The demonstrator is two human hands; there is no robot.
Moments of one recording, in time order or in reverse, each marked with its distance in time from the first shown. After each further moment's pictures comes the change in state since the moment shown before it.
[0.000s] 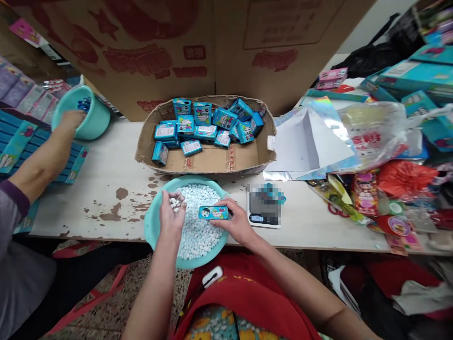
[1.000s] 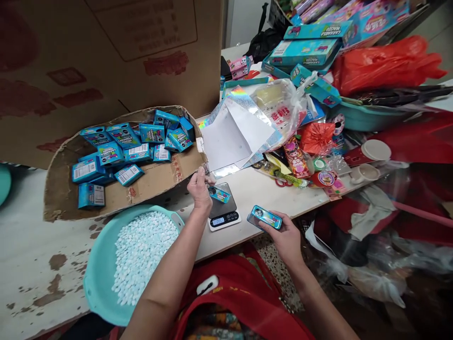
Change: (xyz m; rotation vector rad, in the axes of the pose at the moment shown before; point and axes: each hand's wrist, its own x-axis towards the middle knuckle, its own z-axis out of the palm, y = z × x) left_hand -0.016 -0.196 0.222 0.325 -0.433 0.322; right_hand -0.135 0.077 -0.197 0.039 0.937 0.414
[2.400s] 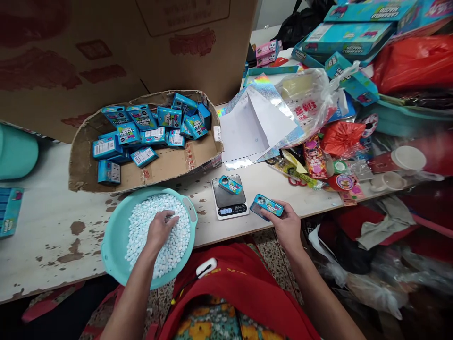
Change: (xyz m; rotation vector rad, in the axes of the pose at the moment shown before) left_hand -0.040 0.051 -0.239 1.058 -0.098 -0.206; right_hand 0.013 0.000 0.023 0.034 -0.059 -0.028
